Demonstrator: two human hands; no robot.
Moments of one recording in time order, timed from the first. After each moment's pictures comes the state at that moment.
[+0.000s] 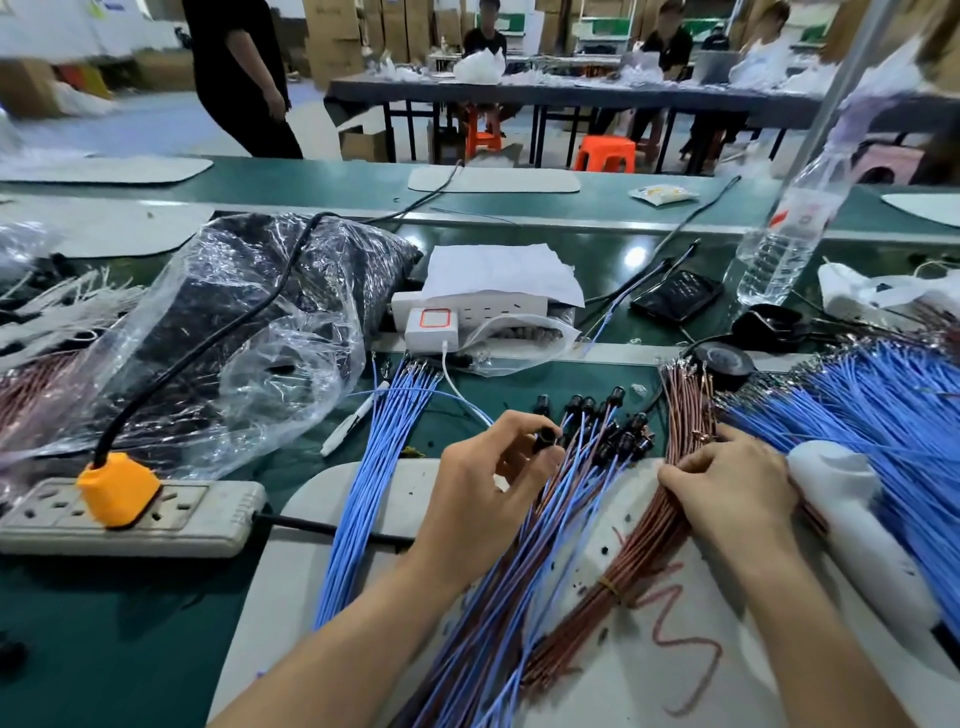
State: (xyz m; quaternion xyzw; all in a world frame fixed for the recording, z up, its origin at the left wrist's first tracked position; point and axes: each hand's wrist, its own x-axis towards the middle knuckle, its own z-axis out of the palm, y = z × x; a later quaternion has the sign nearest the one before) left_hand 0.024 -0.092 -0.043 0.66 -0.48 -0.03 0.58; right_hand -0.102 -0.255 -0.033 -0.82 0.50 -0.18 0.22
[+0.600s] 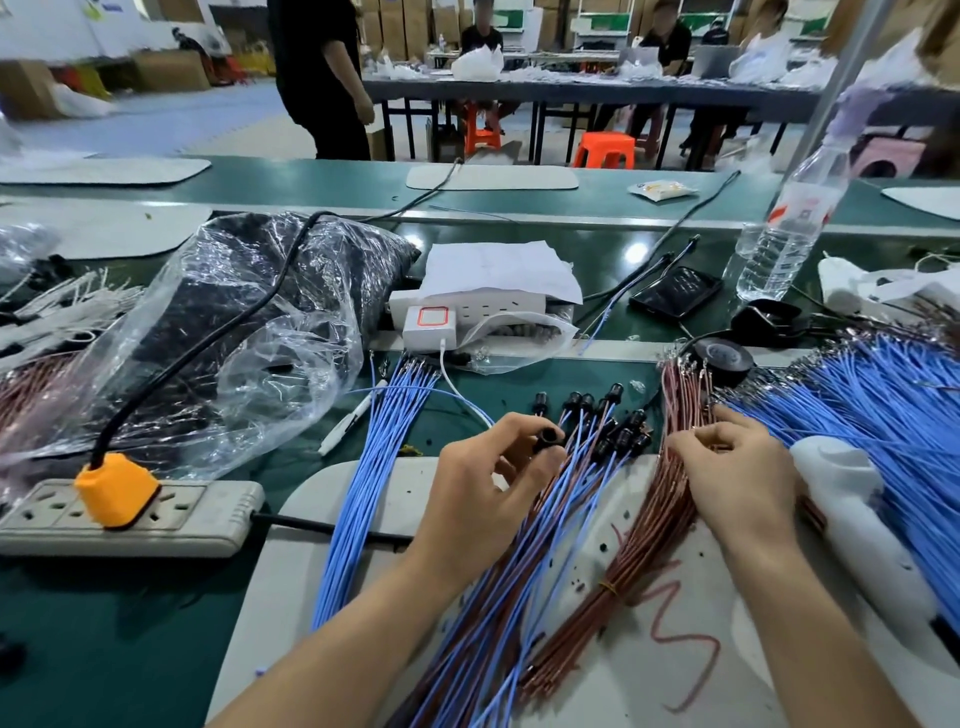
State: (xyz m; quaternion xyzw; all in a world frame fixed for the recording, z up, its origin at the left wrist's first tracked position) left_hand 0.021 -0.092 -0.044 0.66 -0.48 -0.03 0.58; right_hand -0.102 -0.252 -0.029 -0.73 0.50 -0.31 0.33
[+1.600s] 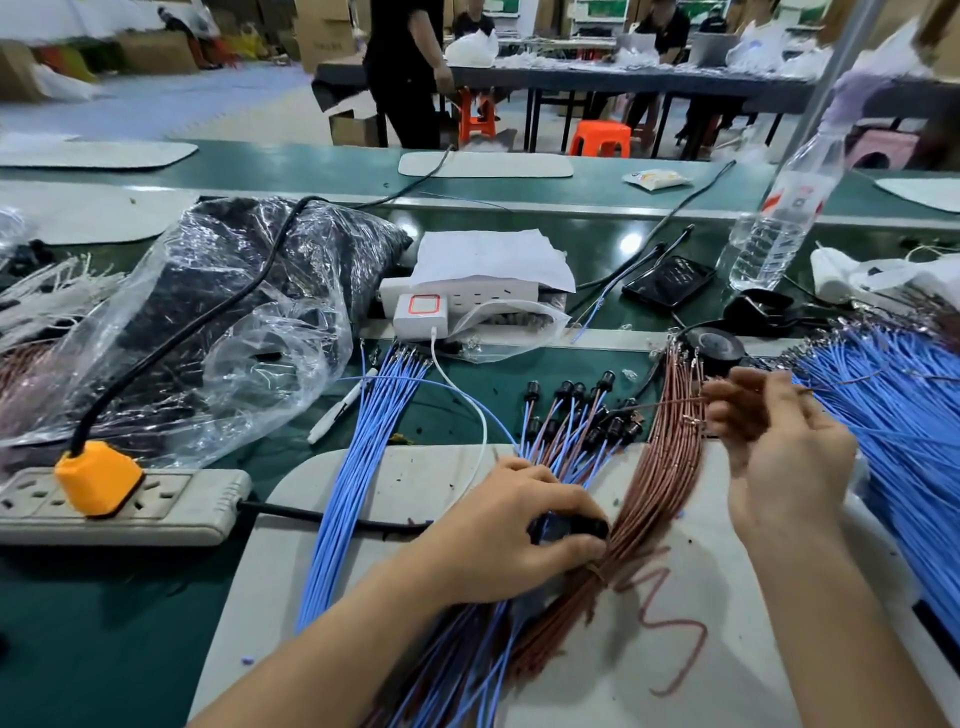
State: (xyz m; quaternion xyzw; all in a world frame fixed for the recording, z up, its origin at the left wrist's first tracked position) left_hand 0.012 -0.089 -0.045 0.66 -0.64 -0.14 0.36; right_hand -0.110 -0.260 -0.017 -0.45 0.29 -0.52 0.67
